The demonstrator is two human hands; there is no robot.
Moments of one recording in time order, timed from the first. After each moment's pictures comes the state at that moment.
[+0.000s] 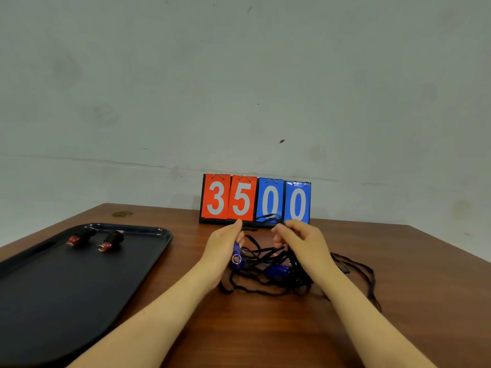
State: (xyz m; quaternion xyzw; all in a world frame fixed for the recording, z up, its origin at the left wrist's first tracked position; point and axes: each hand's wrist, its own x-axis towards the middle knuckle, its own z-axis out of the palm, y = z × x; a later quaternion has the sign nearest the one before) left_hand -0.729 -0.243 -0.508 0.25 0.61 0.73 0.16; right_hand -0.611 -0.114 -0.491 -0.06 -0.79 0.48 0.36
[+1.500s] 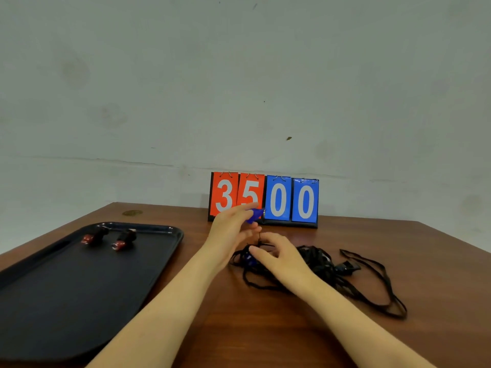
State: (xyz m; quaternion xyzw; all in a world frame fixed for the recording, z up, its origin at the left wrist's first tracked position) left_hand -0.727 -0.259 -0.477 0.26 0.55 0.78 0.17; right_hand -0.636 -0.155 -0.516 -0.06 -0.89 0.38 0.26
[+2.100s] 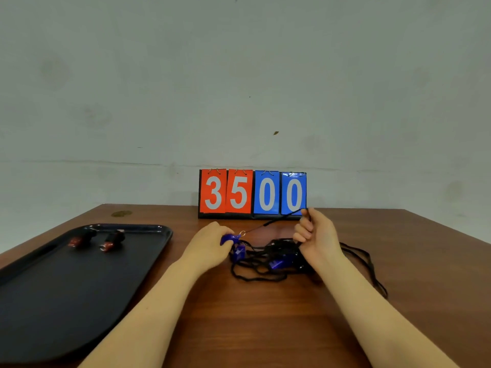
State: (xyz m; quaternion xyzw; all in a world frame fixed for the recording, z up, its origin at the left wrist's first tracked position) left_hand -0.763 -0.261 -0.519 0.41 0.87 0.27 -0.09; right_hand -0.618 -0.087 -0.497 -0.08 -0.38 0.86 0.34
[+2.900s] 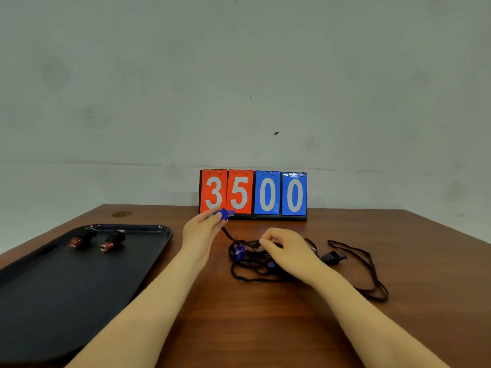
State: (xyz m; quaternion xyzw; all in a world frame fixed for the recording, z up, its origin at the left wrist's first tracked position) left_hand -0.759 -0.256 -0.505 0.16 0.50 0.84 0.12; right_hand -0.617 -0.122 -0.508 -0.09 -0.91 0.33 0.23
